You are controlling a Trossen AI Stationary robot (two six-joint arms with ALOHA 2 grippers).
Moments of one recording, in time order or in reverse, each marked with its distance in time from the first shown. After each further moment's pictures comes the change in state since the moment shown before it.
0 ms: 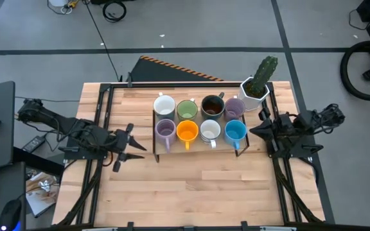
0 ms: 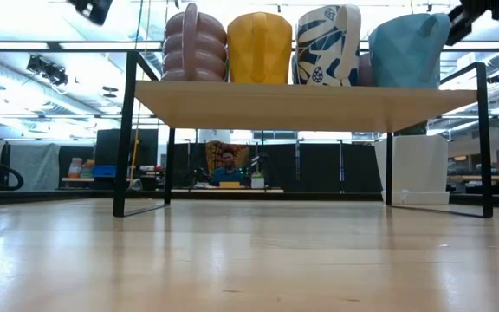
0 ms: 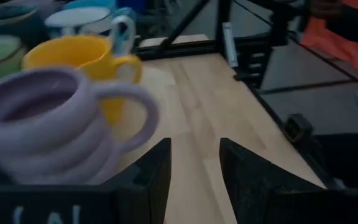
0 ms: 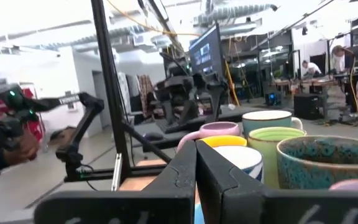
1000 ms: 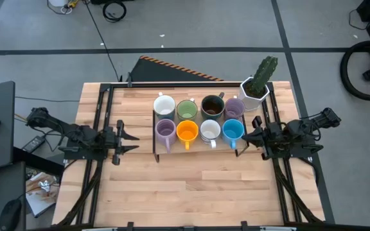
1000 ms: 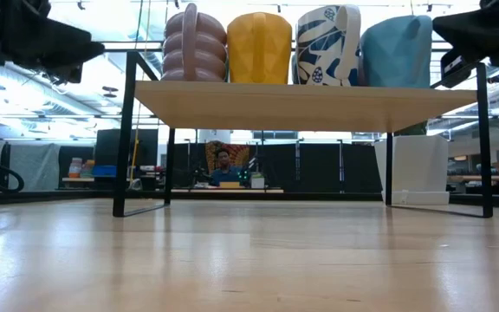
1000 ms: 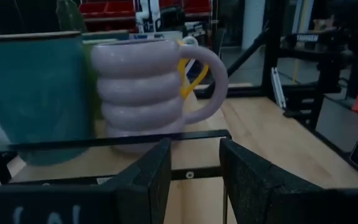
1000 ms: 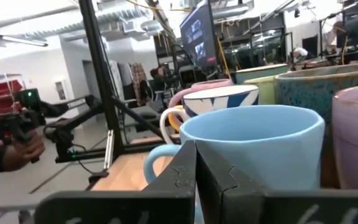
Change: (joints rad) left arm -0.004 -0.517 -0.548 0.336 -0.221 0.078; right arm -0.009 -0.107 -0.244 0.080 0.037 0.049
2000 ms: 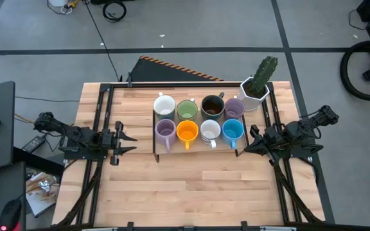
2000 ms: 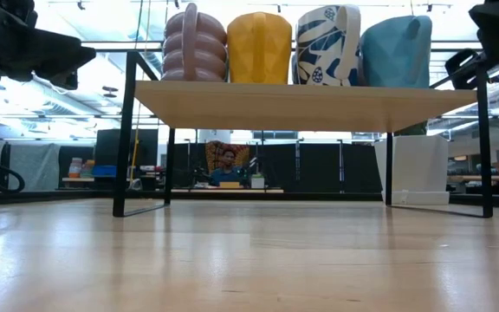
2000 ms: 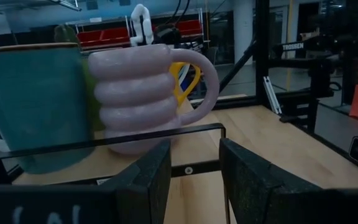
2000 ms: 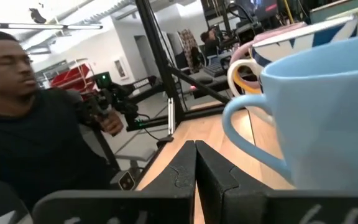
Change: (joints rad) left arm -0.002 -0.222 -0.123 -0.002 0.034 0.104; right arm 0.065 0.000 0.034 -0.150 -0.196 0.202
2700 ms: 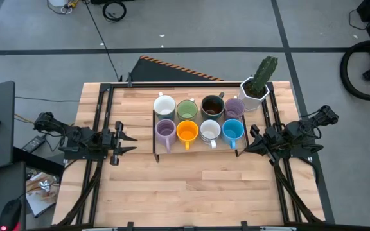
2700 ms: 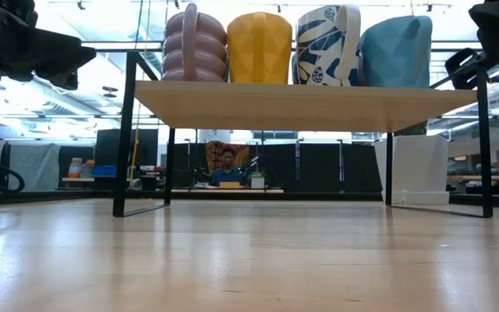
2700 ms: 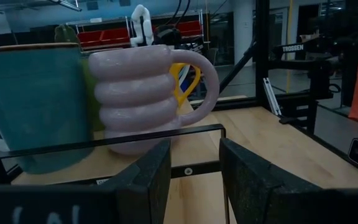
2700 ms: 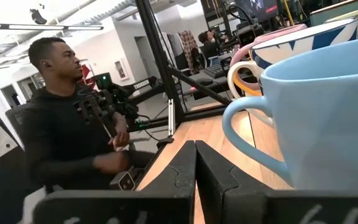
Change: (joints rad) left arm 0.000 0.001 -0.002 0.010 0.000 -0.006; right arm 0.000 0.000 0.000 0.008 0.000 -0.003
